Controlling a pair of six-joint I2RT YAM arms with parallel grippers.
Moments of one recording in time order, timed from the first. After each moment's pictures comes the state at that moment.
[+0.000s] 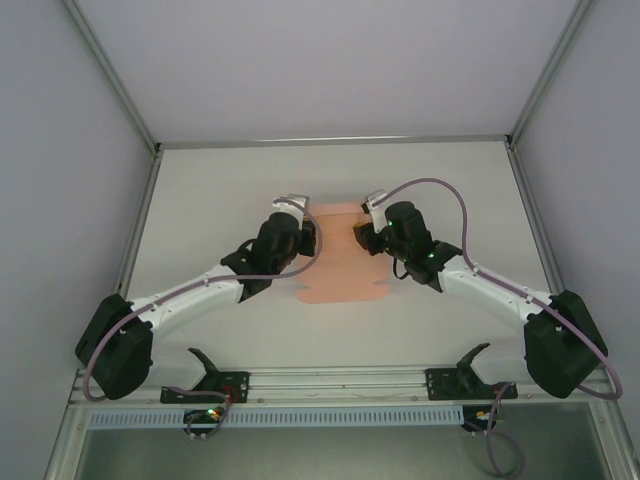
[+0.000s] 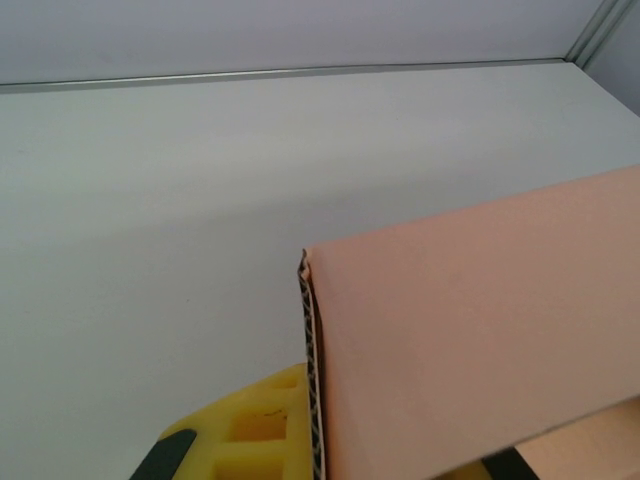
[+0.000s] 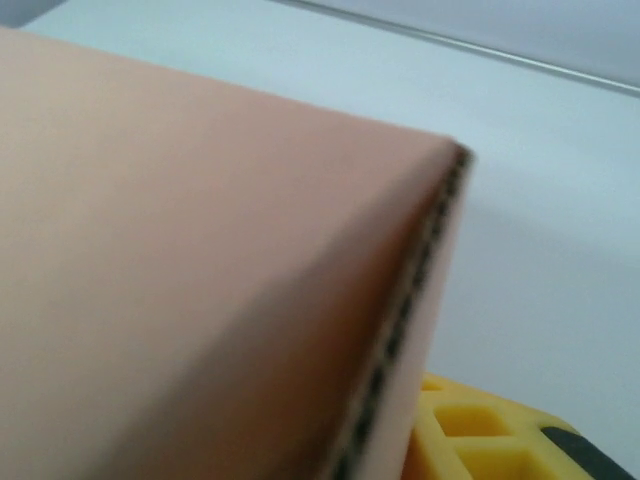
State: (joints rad) left arm -0.83 1.33 0.81 0.08 -0.28 -0.38; right arm 0.57 1.32 0.81 -0.01 0.13 0.08
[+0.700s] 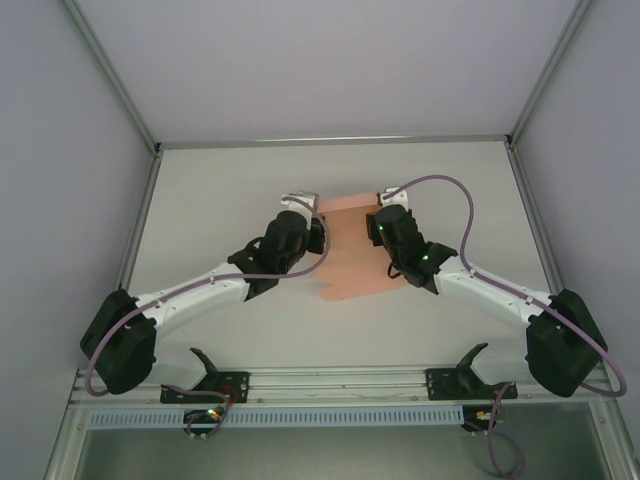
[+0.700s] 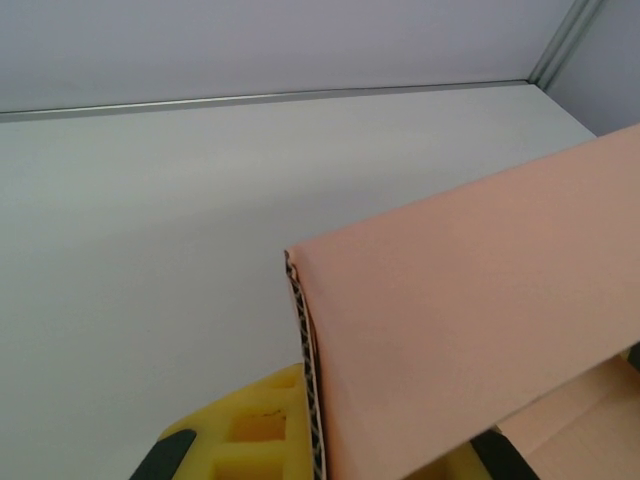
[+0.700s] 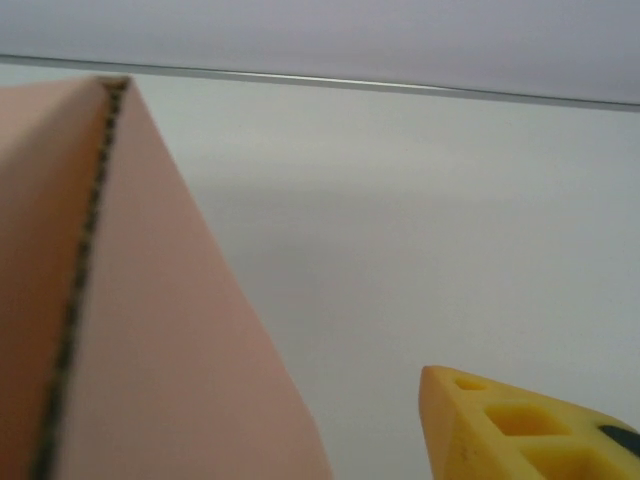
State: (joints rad) left arm -0.87 1.37 0.86 0.10 -0.30 -0.38; right arm 0.62 1.32 0.83 -0.05 0.52 0.26
